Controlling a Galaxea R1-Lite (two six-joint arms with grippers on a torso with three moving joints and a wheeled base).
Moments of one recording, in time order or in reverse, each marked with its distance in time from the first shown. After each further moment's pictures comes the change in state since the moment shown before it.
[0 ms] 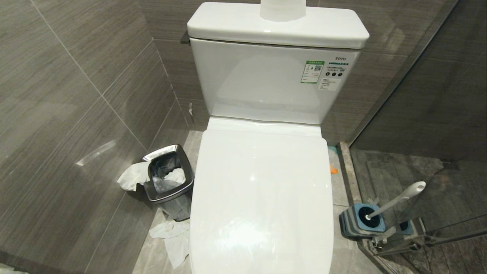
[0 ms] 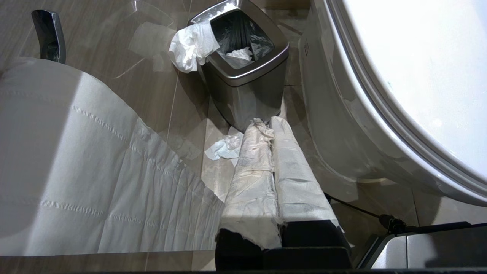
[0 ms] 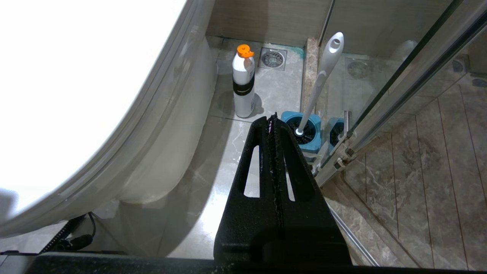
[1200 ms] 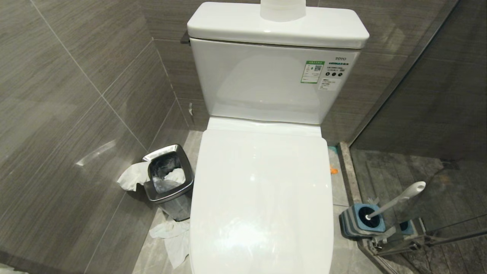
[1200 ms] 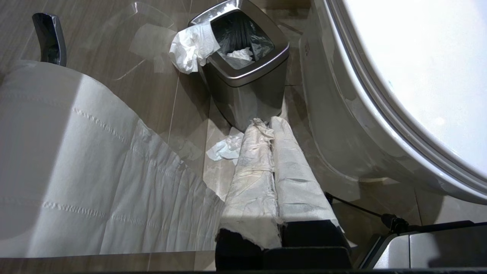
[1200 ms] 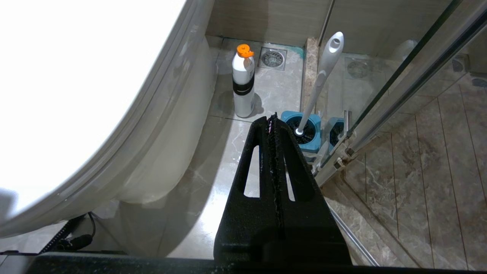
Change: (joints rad) left arm 0.000 0.000 -0.001 0.000 -0.001 0.011; right arm 0.000 0.000 0.001 0.000 -0.001 0.000
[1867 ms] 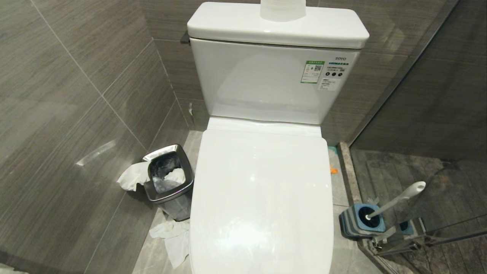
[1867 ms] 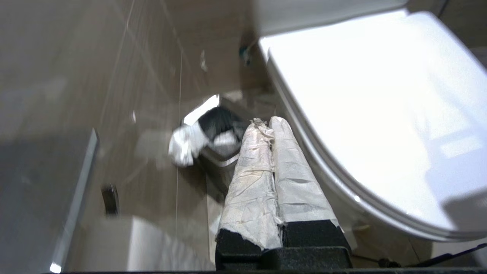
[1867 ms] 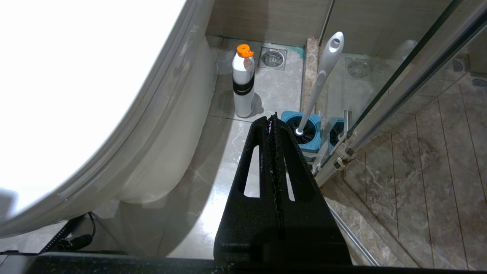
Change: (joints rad) left arm 0.001 0.105 -0.371 0.062 -0.181 0.101; right arm 0.000 0.000 0.000 0.000 0.000 0.000
